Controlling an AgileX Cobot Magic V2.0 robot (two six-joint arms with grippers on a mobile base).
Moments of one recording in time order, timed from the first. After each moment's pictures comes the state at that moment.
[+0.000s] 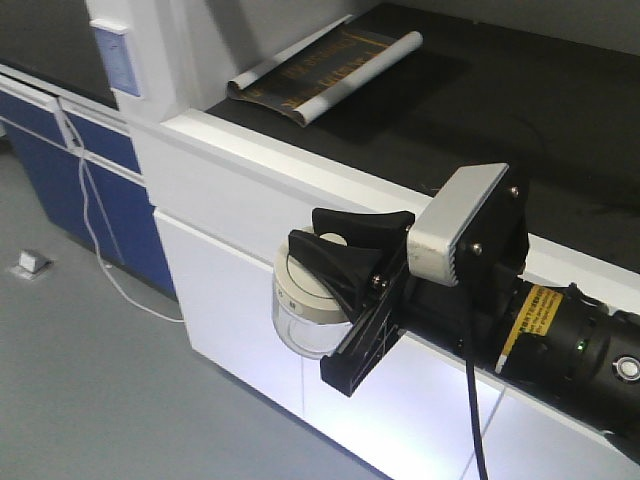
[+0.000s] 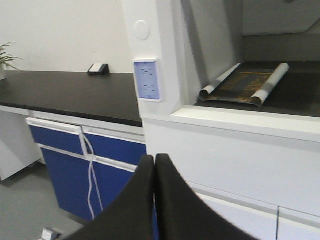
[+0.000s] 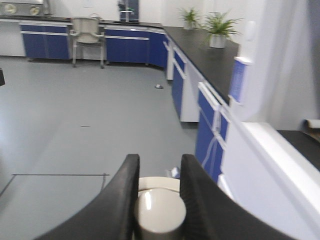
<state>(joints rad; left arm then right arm) 0.00 0.31 -0.28 0.13 0.07 -0.03 0.69 1.19 -0.64 -0.53 -0.48 0.40</state>
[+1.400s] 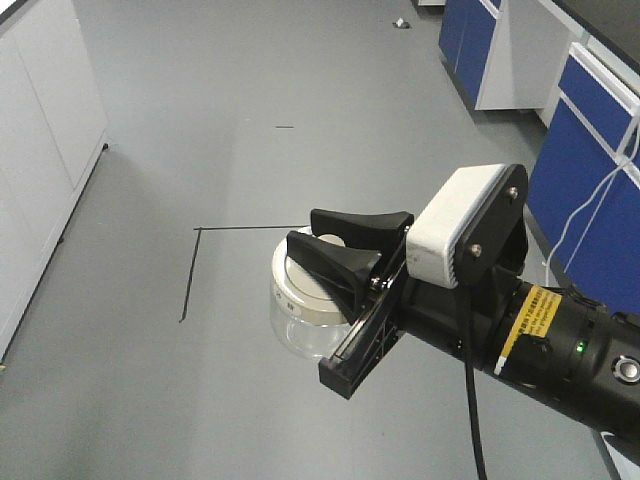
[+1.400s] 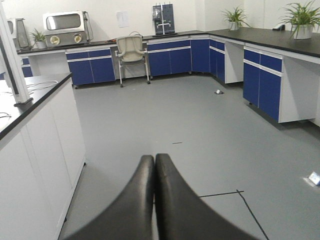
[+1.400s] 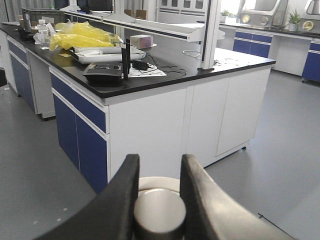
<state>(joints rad) 0.00 0.31 -0.28 0.13 0.07 -0.03 0.69 1.19 -0.64 -0.53 -0.48 0.40</state>
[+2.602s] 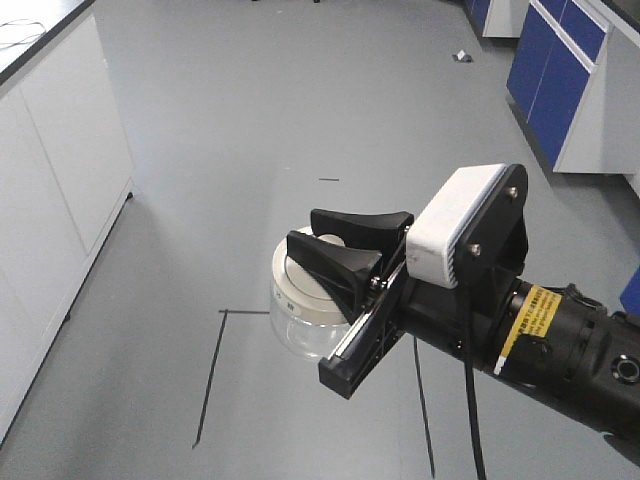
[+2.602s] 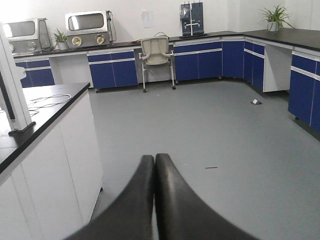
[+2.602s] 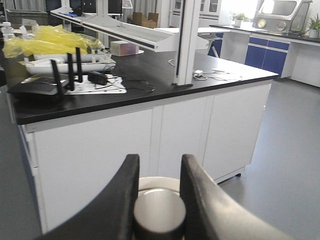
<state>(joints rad) 0.00 0.31 -0.28 0.13 0.07 -0.03 0.69 1.19 -0.64 -0.53 -0.48 0.40</state>
